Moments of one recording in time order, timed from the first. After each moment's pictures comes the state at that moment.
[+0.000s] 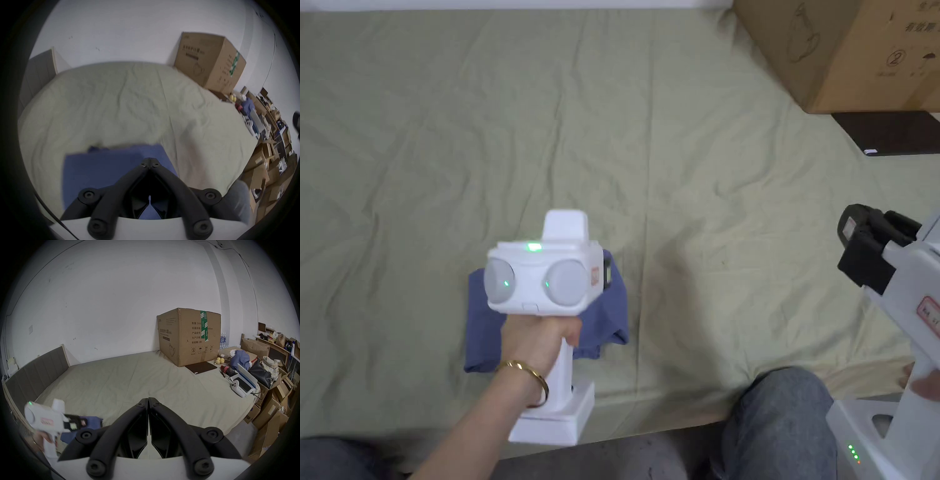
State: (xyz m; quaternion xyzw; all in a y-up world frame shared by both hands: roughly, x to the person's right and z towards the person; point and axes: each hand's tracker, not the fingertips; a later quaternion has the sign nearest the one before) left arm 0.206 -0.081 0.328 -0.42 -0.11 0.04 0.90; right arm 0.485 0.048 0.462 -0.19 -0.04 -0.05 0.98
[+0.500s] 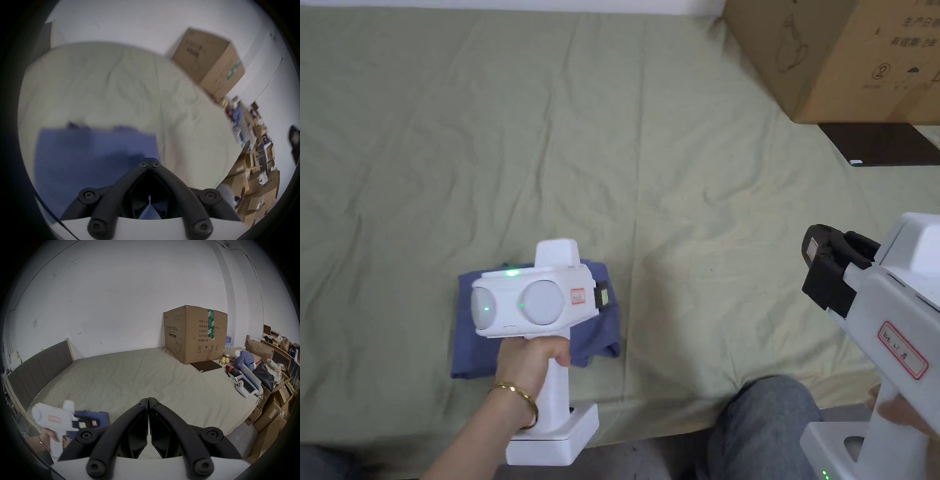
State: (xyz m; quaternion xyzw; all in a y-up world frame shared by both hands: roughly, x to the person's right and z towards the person) left arm 0.180 -0.081 0.329 -0.41 -0.15 0.16 0.89; right arm 0.465 0.046 0.461 -0.21 -0.01 -0.03 0.98
